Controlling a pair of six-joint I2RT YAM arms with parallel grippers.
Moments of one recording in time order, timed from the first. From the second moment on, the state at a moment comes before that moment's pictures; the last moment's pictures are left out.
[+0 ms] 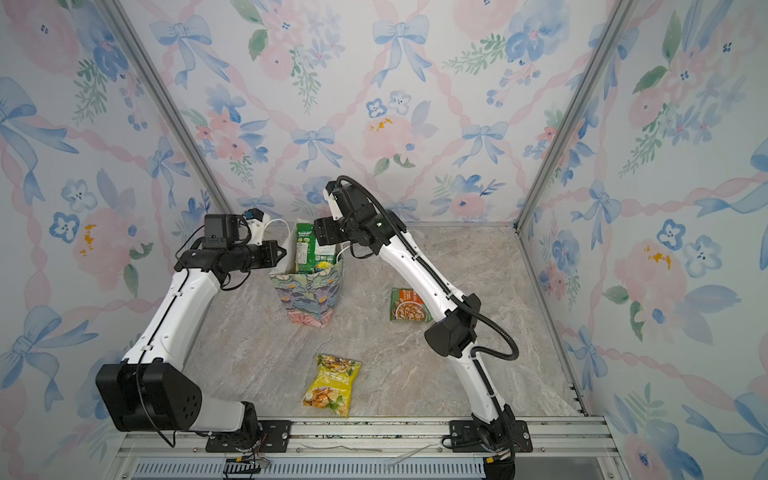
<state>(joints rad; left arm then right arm) 0.01 1.42 1.37 -0.69 0.42 -0.12 0.75 2.28 2.64 -0.94 -0.07 0.30</state>
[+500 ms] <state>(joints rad) 0.01 1.43 1.37 -0.69 0.42 -0.12 0.74 2.31 2.64 -0.95 -0.07 0.29</state>
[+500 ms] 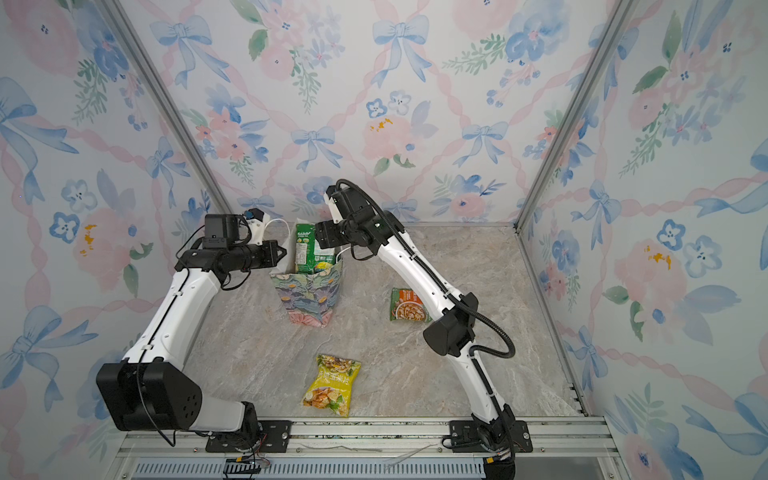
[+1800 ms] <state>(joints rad) 0.01 1.43 1.37 -0.69 0.42 -0.12 0.79 2.22 2.46 -0.87 -0.05 0.23</state>
